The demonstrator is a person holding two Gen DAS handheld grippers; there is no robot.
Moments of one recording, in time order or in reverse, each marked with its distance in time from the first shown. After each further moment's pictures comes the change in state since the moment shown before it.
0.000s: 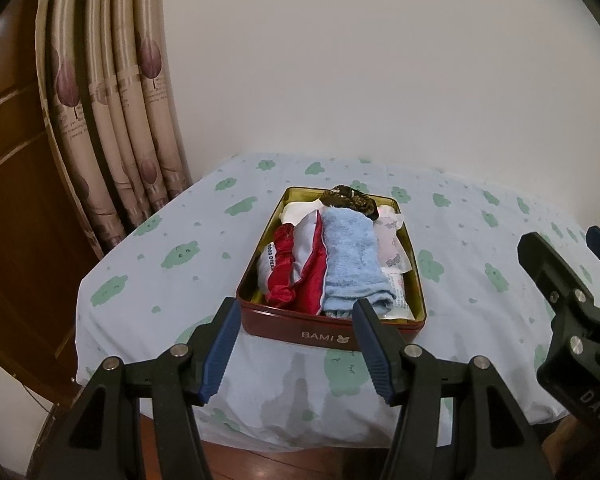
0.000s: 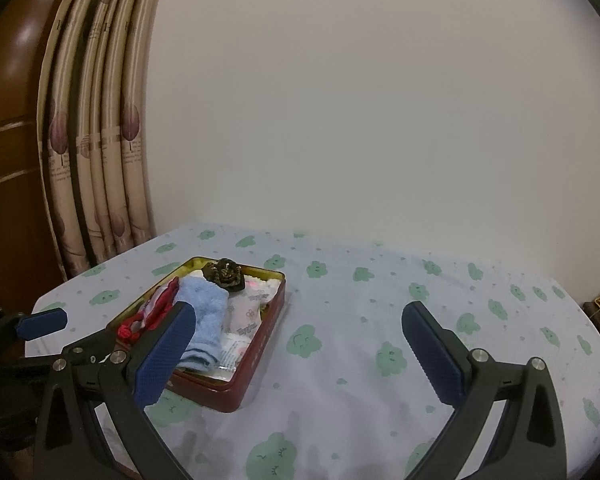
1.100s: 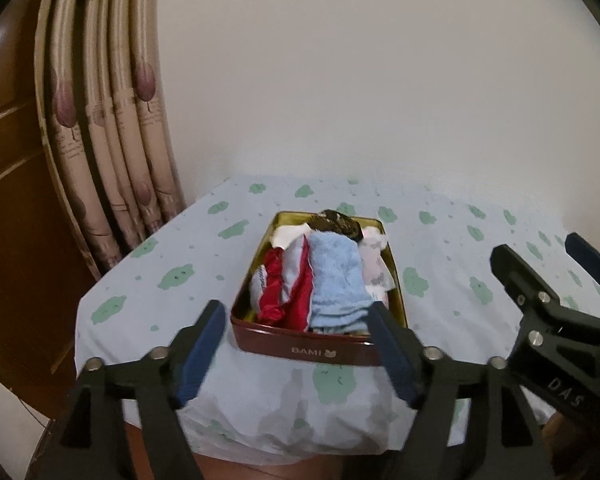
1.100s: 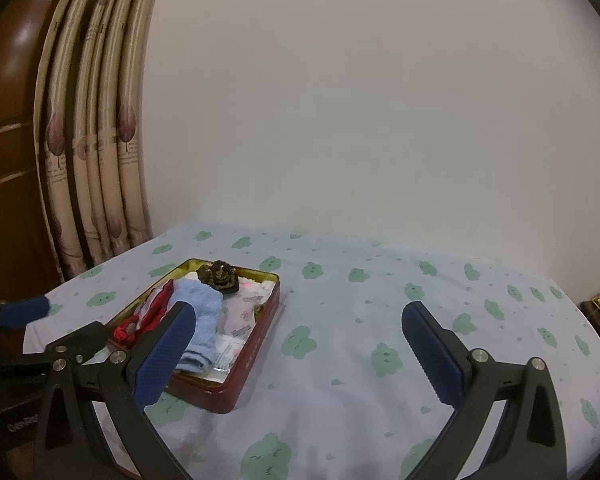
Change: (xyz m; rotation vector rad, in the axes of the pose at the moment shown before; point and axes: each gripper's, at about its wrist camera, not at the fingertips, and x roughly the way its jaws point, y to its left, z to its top) left arm -0.022 -0.007 0.004 0.017 -0.089 -0.027; right arm 0.000 -0.005 0.003 0.011 -0.001 -0.009
